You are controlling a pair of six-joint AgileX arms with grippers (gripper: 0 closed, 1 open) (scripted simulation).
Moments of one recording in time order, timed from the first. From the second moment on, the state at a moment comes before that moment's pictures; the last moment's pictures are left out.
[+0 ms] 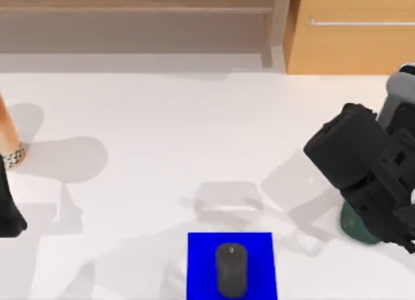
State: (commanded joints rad) left arm 0.00 0.00 0.00 0.00 0.00 0.00; right arm 0.82 1.34 0.83 -0.57 1.04 1.02
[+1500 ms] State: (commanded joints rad) left arm 0.00 0.00 0.00 0.00 0.00 0.00; right arm 0.81 1.35 0.81 -0.56 1.05 1.01
